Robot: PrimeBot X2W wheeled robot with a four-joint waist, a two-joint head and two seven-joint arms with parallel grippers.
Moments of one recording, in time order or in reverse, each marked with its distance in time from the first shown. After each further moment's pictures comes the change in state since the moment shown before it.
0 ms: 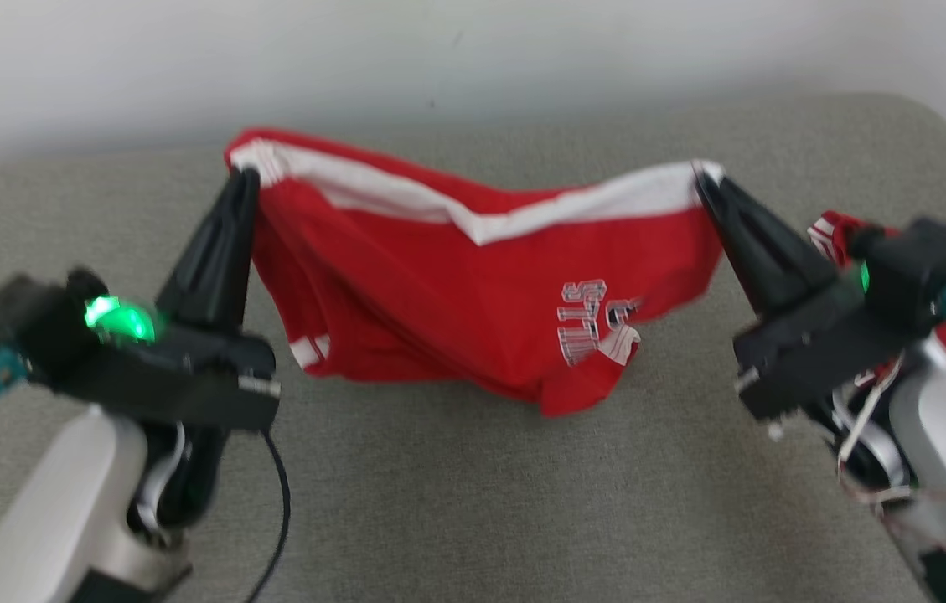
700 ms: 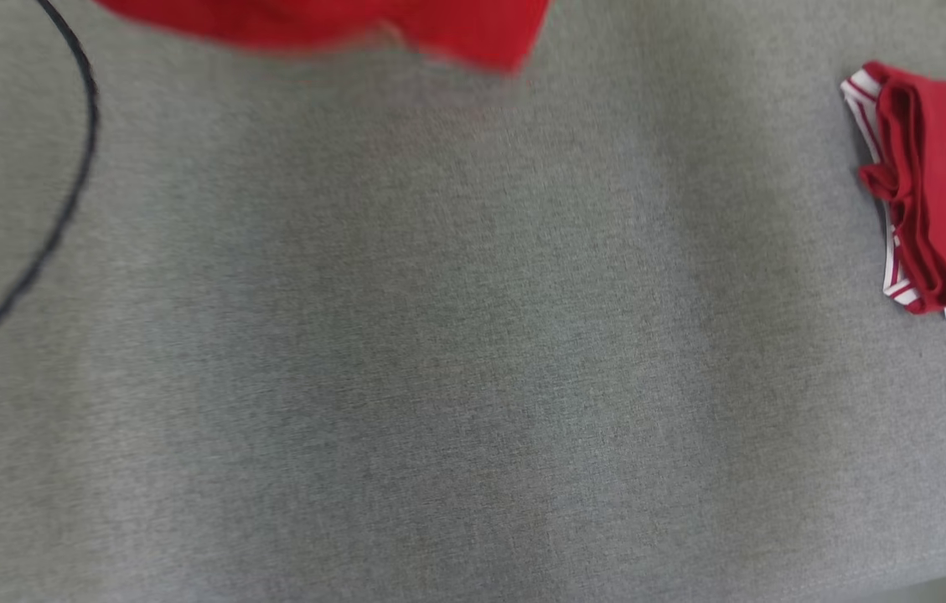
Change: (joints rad) left arm -0.690 0.010 0.155 0.261 -0.044 0.052 -0.023; right arm -0.876 0.185 -0.118 0.545 -0.191 0.000 -0.284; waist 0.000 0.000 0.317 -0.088
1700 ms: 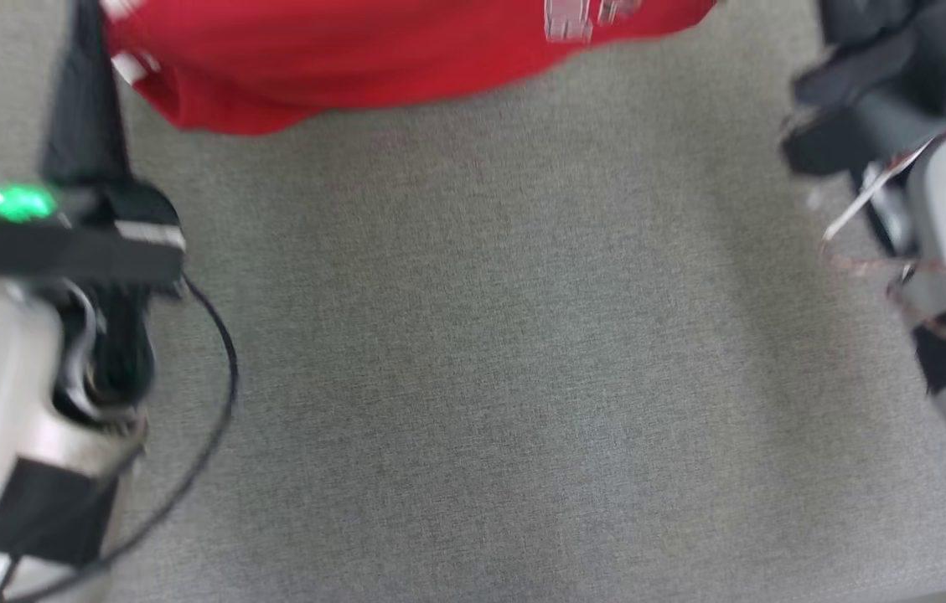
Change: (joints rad) left arm 0.446 -0.057 -0.018 -0.086 -0.104 -0.052 -0.008; right arm 0.365 -0.100 0.074 -0.080 -0.199 0.000 -0.031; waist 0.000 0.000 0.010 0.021
